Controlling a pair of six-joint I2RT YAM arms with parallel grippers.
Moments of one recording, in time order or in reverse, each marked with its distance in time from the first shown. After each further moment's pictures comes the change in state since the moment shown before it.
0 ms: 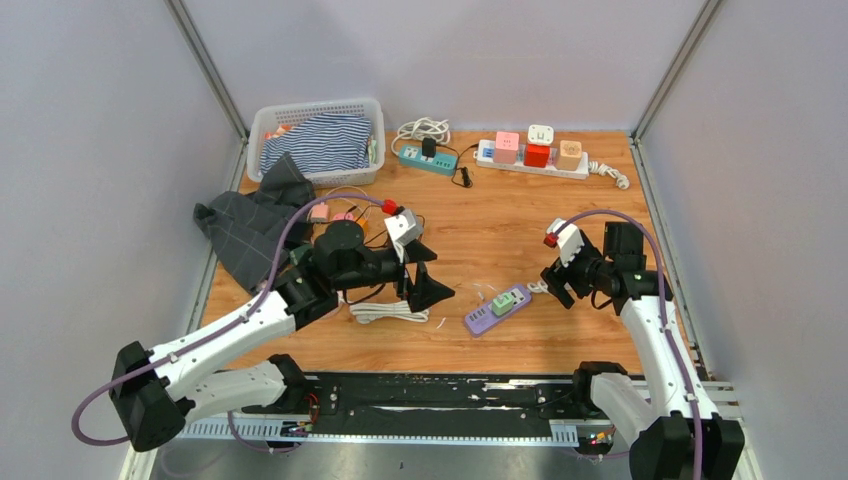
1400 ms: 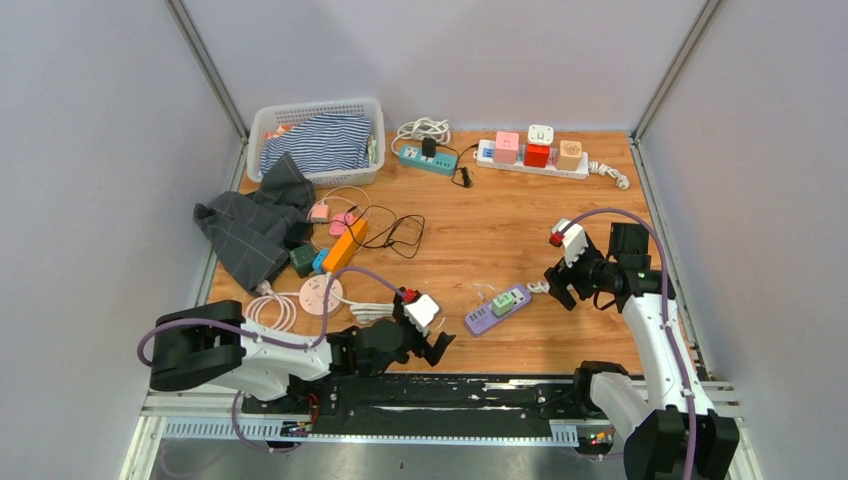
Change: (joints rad) left arm -0.522 0.282 -0.539 0.717 -0.932 0.035; right arm -0.061 0.016 0.000 -0.030 -0.062 -0.008
